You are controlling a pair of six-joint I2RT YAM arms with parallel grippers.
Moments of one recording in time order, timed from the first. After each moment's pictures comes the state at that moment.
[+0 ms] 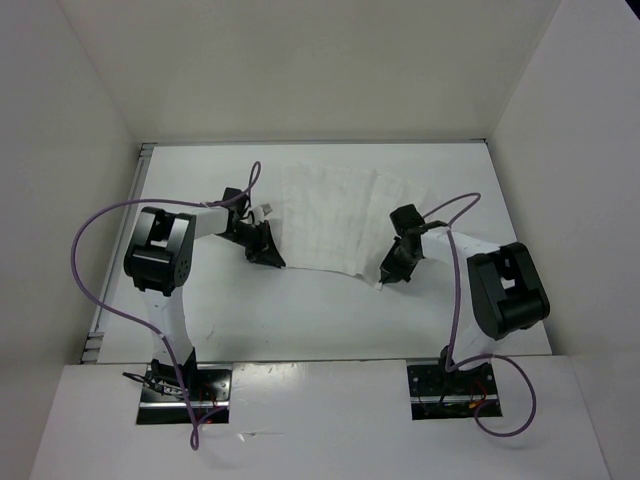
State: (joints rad) left arm -0.18 2.01 1.18 -0.47 0.76 -0.40; right arm 0.30 1.61 0.85 -0.55 -0.08 0.90
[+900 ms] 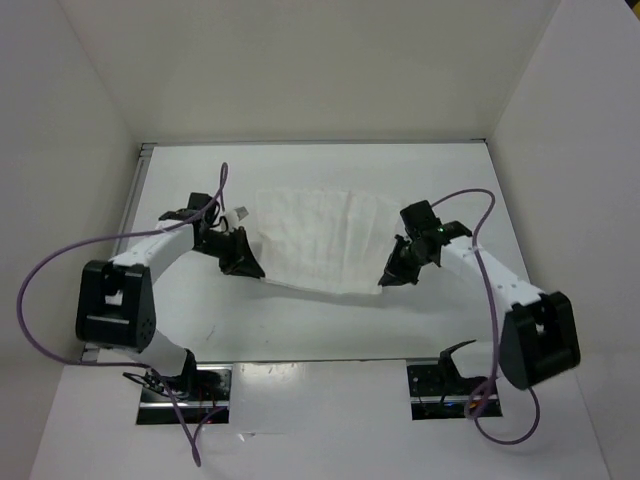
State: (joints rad) left arm -0.09 1.61 0.97 -0.68 0.78 -0.33; right arm 0.30 1.38 0.89 -0.75 -0.23 0.79
